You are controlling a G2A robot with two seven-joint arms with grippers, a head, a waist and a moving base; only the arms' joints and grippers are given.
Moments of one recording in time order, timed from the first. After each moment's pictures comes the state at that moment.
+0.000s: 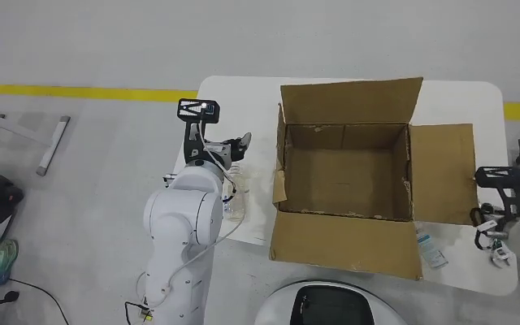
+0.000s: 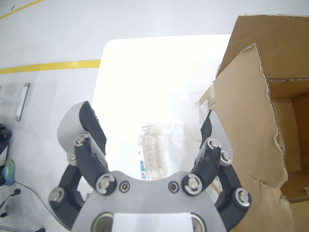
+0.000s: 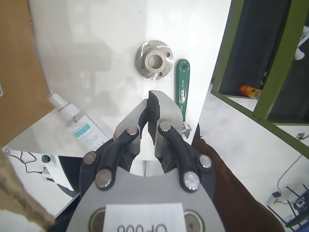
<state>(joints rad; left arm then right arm) 0.92 -1.51 -1.29 -2.02 1.58 0.06 -1.17 -1.50 -1.32 1.97 -2.23 -1.32 0.01 1.54</state>
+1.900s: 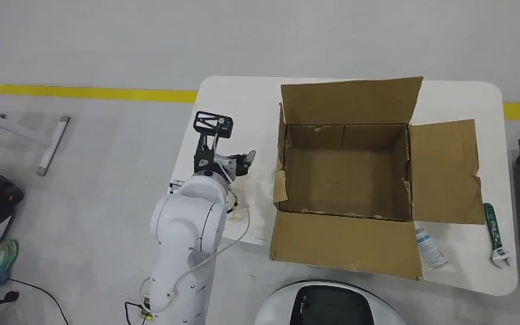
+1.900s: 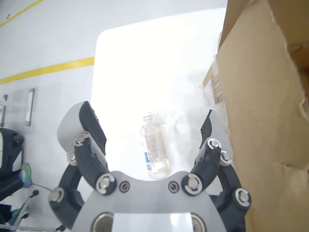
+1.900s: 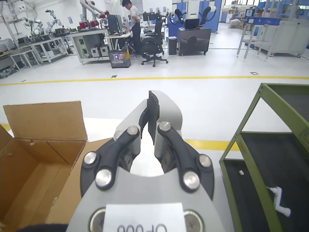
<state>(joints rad) 0.98 -1.50 -1.28 -2.02 1.62 -0.08 -1.25 -1.71 -1.32 2.24 -2.31 -0.97 -0.14 0.16</state>
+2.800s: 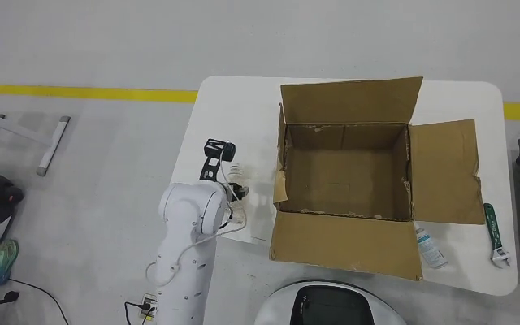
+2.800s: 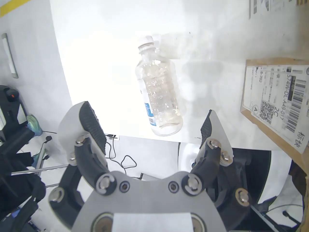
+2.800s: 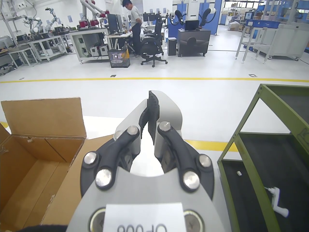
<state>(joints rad) 0.94 -1.49 -1.32 -1.81 1.54 -0.13 -1.54 -1.71 -1.32 2.24 -2.31 -0.97 -0.14 0.16</state>
